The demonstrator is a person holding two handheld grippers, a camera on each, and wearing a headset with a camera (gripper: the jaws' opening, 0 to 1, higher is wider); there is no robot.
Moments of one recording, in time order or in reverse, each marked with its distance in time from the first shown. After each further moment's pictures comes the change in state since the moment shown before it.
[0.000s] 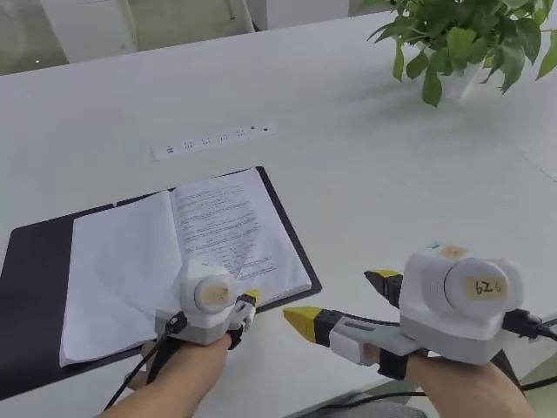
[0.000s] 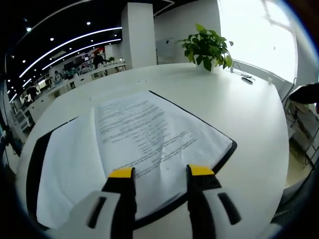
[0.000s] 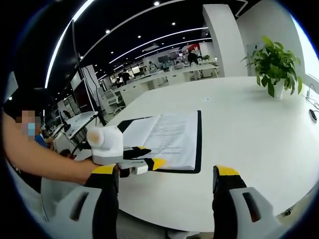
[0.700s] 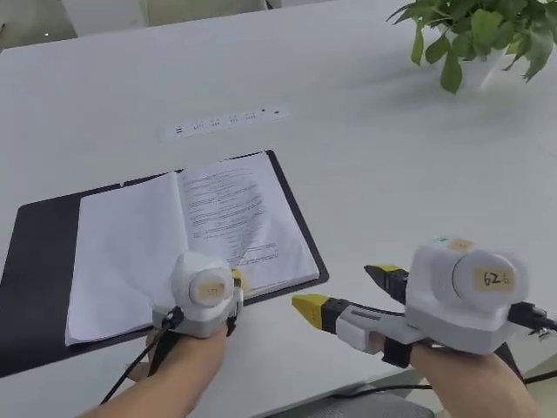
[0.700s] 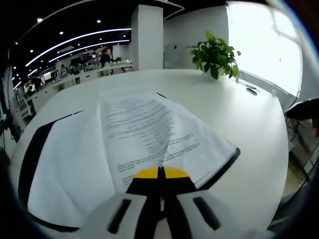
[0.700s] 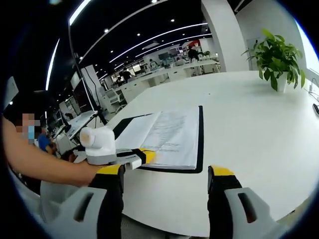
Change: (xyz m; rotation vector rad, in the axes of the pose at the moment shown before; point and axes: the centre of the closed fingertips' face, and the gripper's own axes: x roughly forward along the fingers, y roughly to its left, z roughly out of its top) left arm 0.002 0.013 0.000 -0.141 -0.034 0.005; right arm 0.021 -0.008 -0.005 0.034 0.025 0.027
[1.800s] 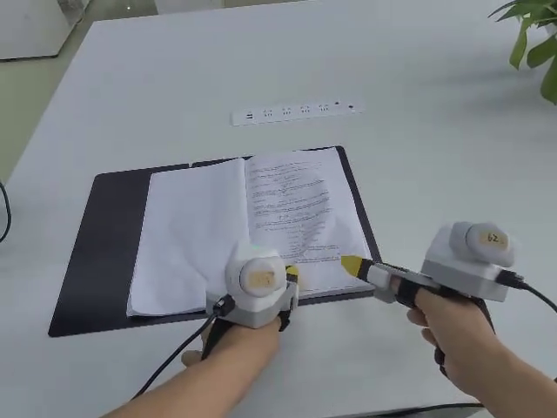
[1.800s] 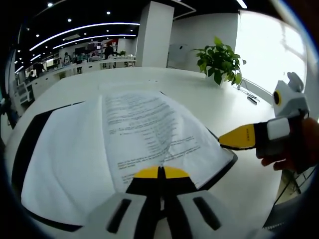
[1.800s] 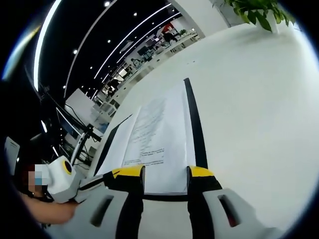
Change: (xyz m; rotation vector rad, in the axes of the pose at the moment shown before) left arm -0.002 -0.001 0.000 -0.059 0.015 -0.024; right arm 0.114 -0.046 -0.020 0.379 0.081 0.058
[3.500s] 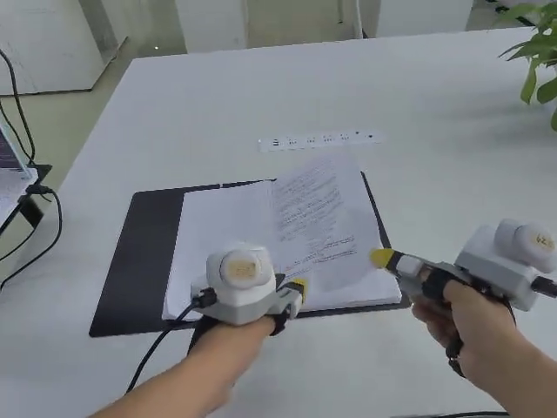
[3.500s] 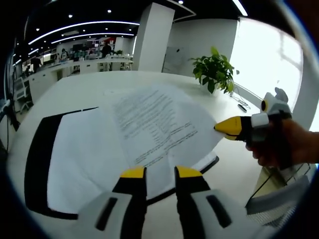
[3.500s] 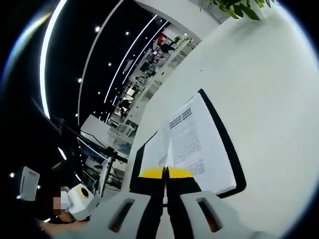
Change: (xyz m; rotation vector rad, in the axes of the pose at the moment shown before) left arm -0.077 0.015 0.032 -0.034 -0.028 -0.078; right arm -0.031 0.077 0.030 0.204 -0.112 0.169
